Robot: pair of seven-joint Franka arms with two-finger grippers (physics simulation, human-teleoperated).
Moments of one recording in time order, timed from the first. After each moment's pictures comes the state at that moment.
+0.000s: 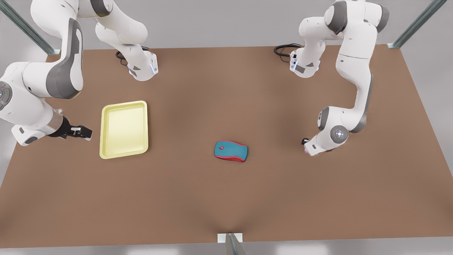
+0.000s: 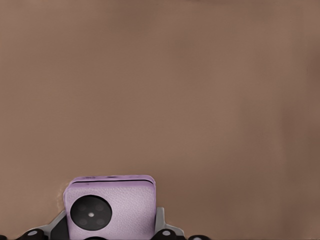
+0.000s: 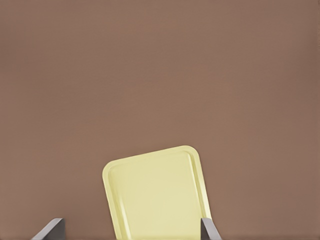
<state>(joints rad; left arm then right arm) -0.14 0.45 -0.09 -1.98 0.09 2.28 0.11 -0.06 0.21 0.04 -1.41 -0.05 1.58 0.05</state>
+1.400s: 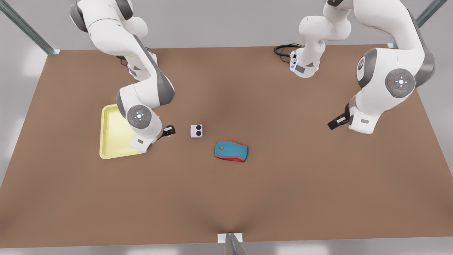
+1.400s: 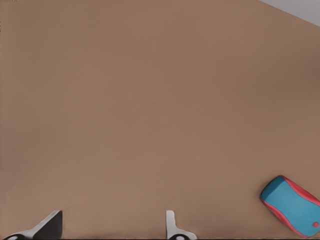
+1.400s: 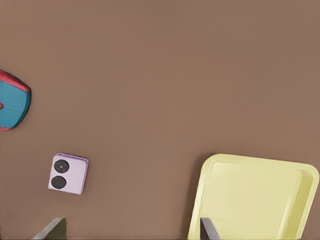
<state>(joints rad) -0.18 0.17 0.00 -1.44 0.04 1.45 -0.57 0.37 0.36 0.07 -1.56 -0.05 1.69 0.17</state>
